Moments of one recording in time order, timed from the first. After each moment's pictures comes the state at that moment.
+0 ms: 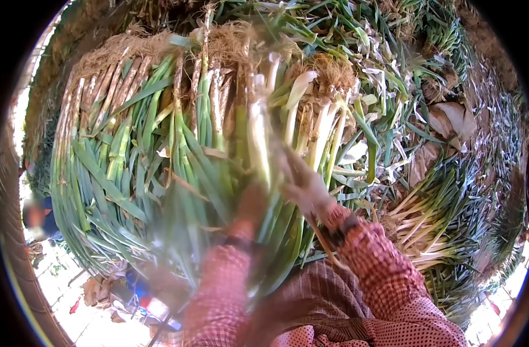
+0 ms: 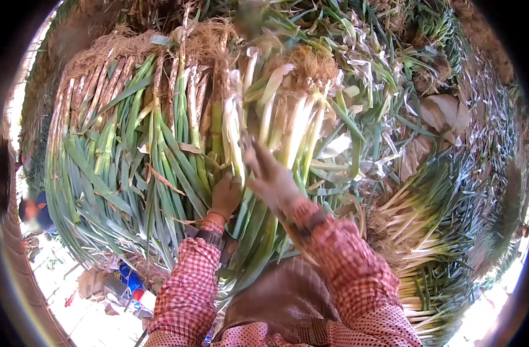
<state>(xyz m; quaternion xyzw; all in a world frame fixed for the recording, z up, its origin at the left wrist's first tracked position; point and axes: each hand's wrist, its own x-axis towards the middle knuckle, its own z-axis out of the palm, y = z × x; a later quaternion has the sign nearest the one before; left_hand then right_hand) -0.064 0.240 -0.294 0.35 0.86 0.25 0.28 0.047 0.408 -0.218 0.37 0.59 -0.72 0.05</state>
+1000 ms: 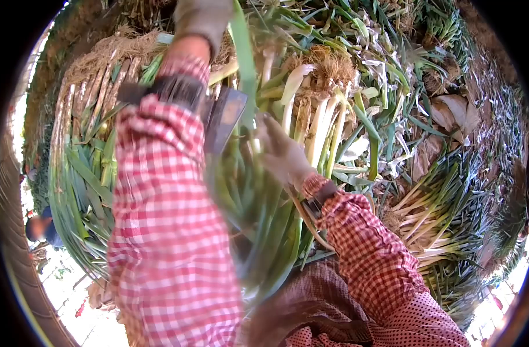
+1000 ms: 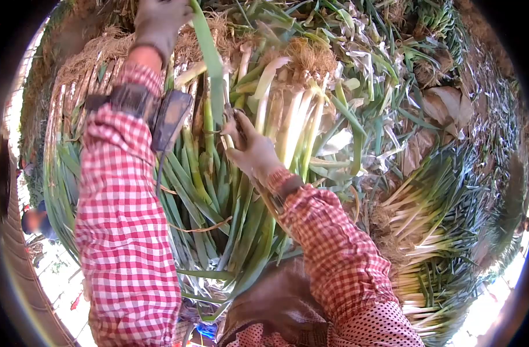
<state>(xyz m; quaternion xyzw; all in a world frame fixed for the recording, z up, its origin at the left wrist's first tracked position) -0.251 0.516 -0.128 0.35 0.84 0.41 0.00 -0.011 0.429 -0.261 0.38 0.67 -0.63 0.00</state>
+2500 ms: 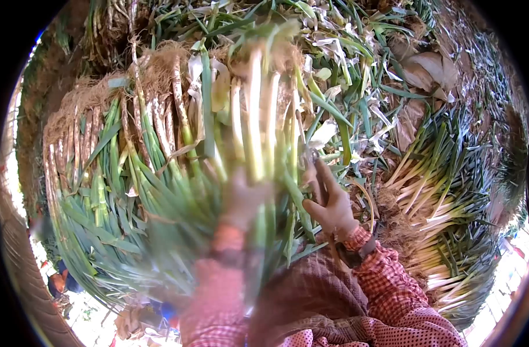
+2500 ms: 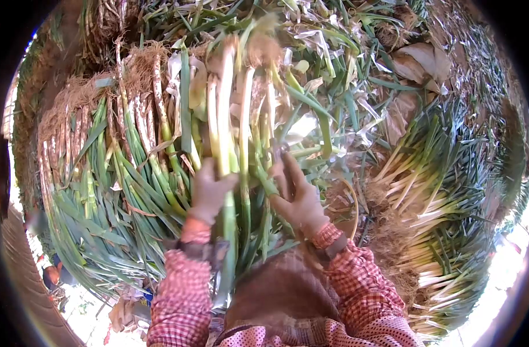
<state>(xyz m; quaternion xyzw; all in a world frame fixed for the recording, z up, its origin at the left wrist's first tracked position) -0.032 0.359 -0.231 0.27 0.80 0.27 0.46 0.182 0.424 -0.213 0.49 0.54 -0.67 -0.13</state>
